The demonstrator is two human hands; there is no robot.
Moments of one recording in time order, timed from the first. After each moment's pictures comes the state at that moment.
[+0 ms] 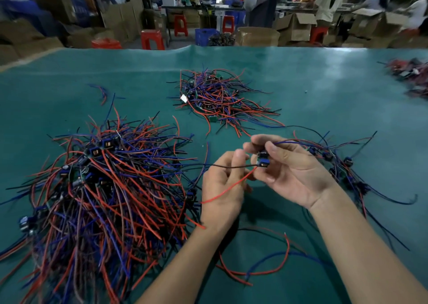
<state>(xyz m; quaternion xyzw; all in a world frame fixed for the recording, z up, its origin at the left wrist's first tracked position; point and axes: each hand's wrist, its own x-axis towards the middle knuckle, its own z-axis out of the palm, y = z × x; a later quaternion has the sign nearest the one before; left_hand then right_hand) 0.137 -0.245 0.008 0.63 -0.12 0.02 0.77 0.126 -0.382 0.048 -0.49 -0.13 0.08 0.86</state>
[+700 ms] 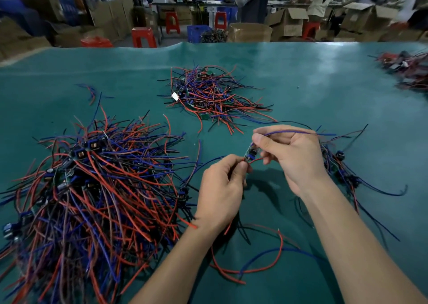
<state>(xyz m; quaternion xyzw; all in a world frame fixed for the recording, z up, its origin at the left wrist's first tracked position) 0.138 -0.239 0.004 0.76 -0.18 0.02 0.62 0.139 -0.392 0.040 -0.68 0.05 -0.21 0.70</state>
